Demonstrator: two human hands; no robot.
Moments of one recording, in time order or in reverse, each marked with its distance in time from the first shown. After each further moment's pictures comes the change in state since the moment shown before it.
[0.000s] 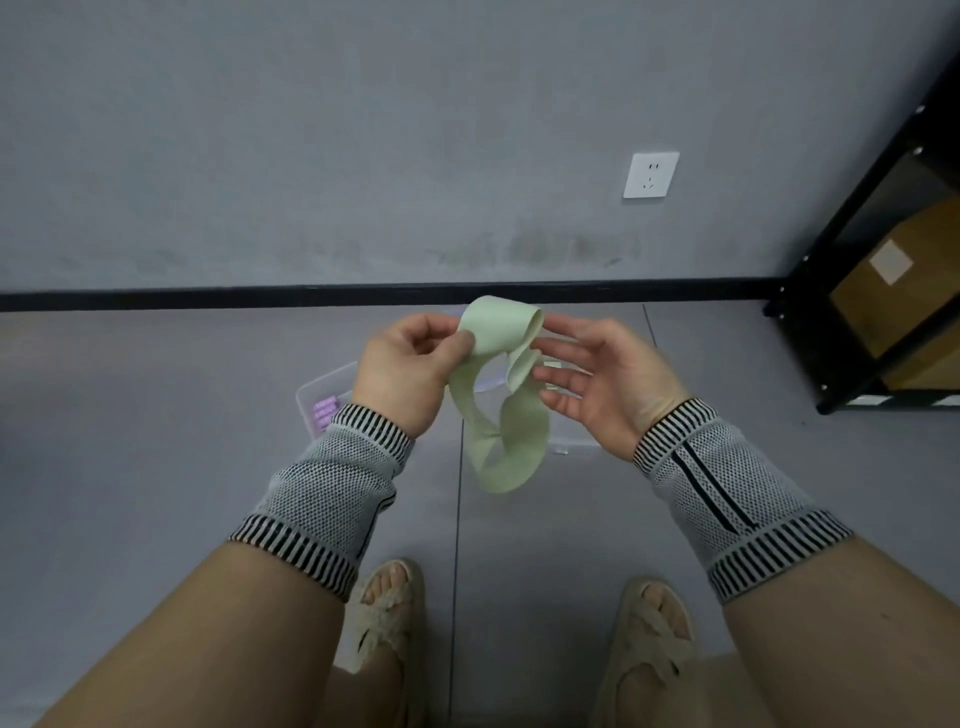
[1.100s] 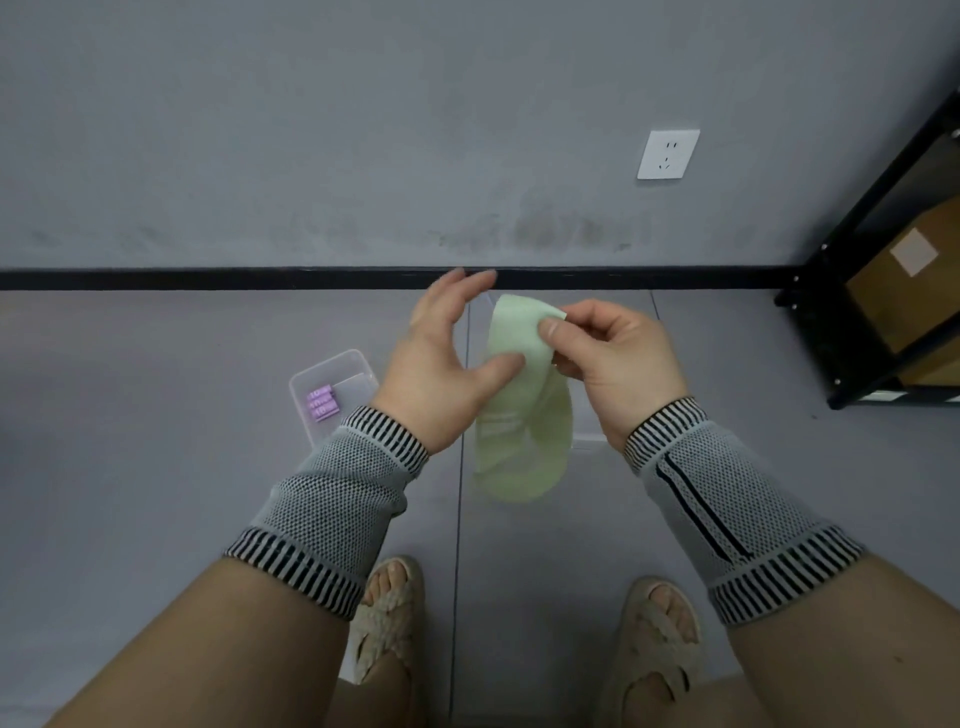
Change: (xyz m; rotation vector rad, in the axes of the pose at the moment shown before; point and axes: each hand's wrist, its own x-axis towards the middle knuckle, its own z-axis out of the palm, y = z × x) left_hand 0.016 -0.012 0.002 0.388 -0.143 0.266; right_hand 0.017 0.008 0.021 -0.444 0.147 -0.402
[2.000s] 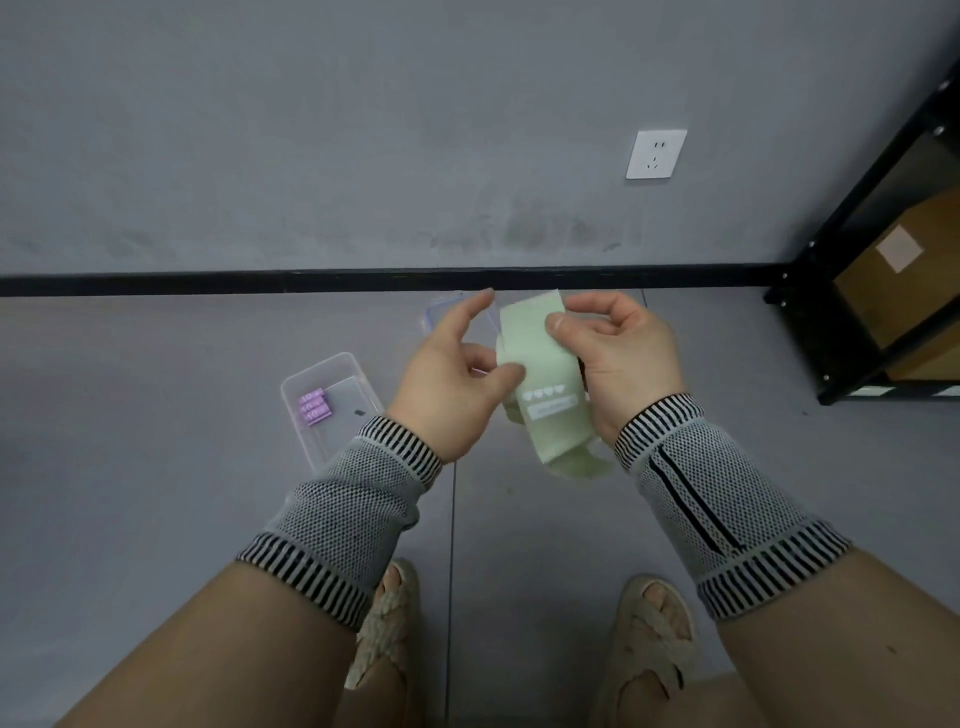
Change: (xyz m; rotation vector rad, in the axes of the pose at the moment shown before) left_hand -0.004 0.007 0.018 -0.168 -0.085 -0.154; right_hand 0.007 0.004 -0.007 0.111 0.147 0.102
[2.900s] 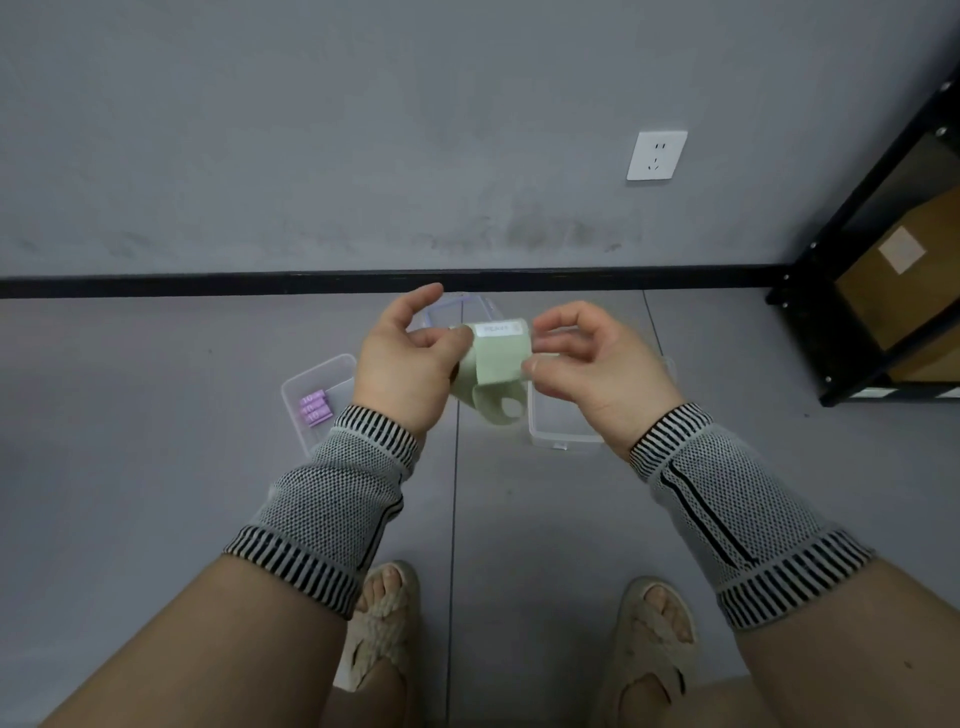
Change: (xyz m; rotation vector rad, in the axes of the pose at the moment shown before) left_hand 0.013 -0.008 -0.015 -0.324 0.266 -0.129; right_hand -0.007 -0.003 -0.006 -0.244 -0.324 -0.015
